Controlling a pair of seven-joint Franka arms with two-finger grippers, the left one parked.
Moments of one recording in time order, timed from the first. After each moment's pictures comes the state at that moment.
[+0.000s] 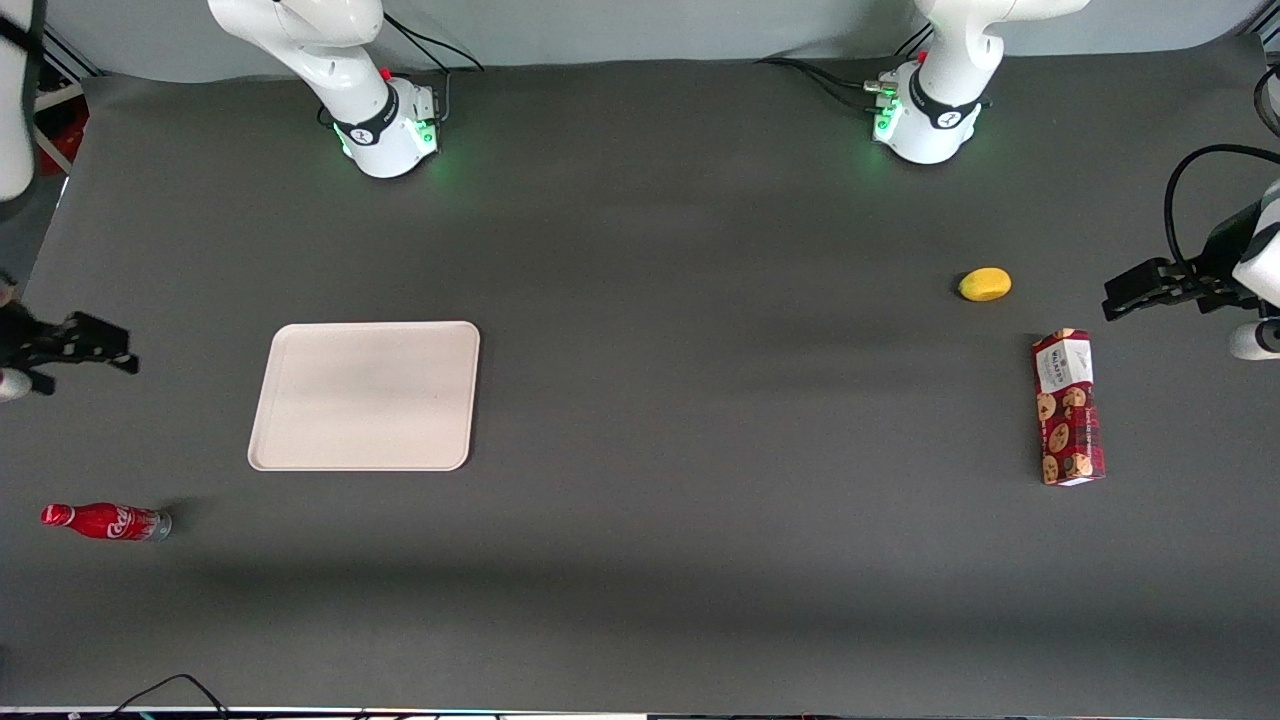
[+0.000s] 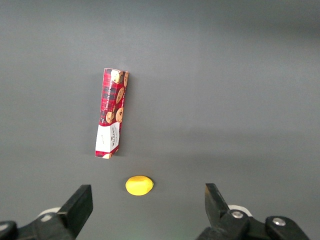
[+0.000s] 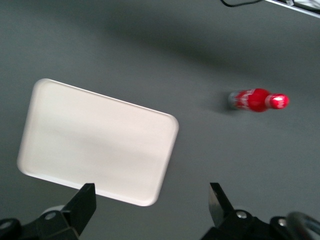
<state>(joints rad) -0.13 0.18 -0.09 -1.59 -0.01 1.81 -0.51</state>
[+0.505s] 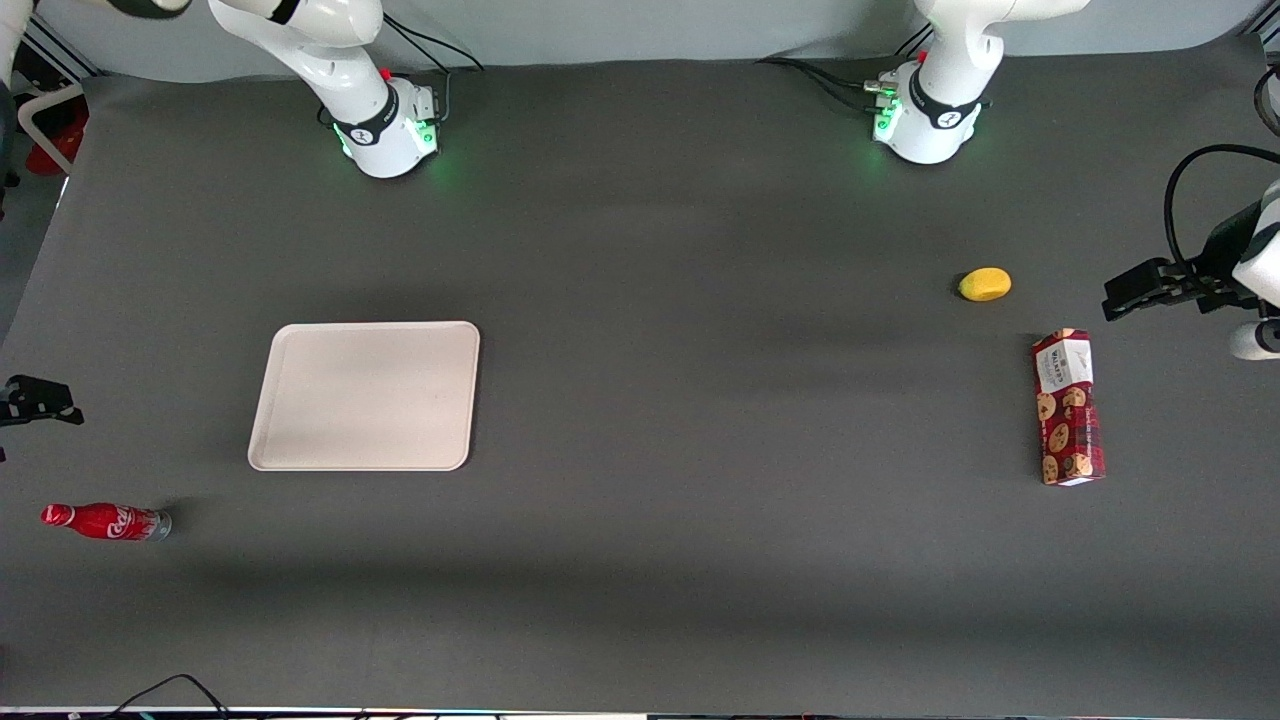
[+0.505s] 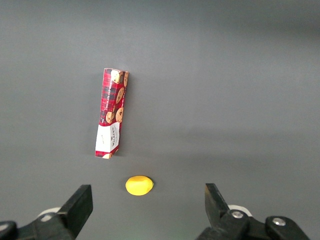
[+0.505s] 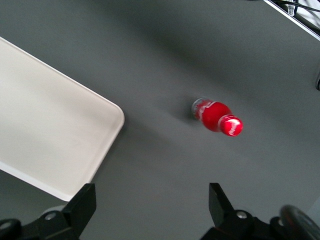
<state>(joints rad) -0.14 0.49 -0.26 -1.33 0.06 1.82 -0.93</state>
